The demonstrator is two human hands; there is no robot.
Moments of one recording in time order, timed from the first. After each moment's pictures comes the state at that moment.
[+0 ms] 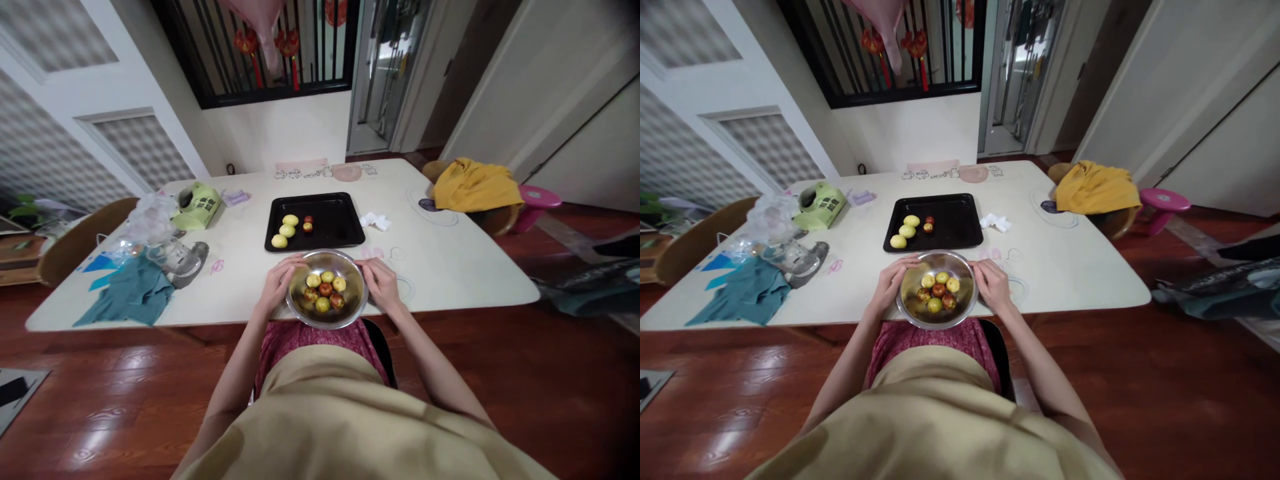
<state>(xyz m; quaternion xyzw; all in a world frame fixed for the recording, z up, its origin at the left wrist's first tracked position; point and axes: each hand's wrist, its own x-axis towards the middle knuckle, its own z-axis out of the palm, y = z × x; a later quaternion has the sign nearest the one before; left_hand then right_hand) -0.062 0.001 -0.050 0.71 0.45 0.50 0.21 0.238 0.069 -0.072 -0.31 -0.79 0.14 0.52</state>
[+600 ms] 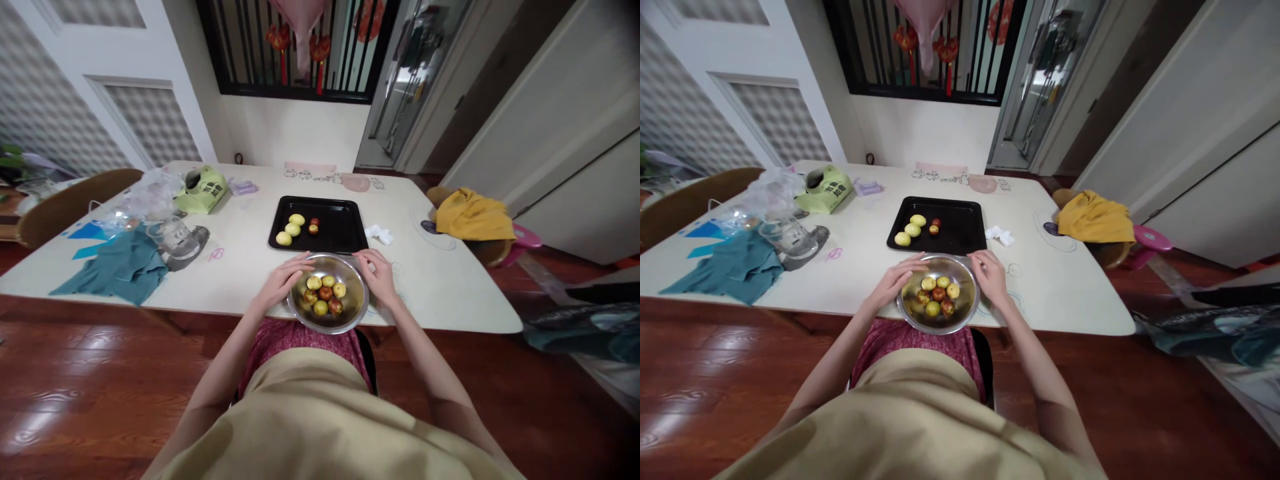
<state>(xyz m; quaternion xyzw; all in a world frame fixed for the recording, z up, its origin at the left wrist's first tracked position) -0.063 0.000 -0.055 0.74 0.41 0.47 0.25 0.226 0.112 -0.052 -0.32 -0.80 0.16 0.48</state>
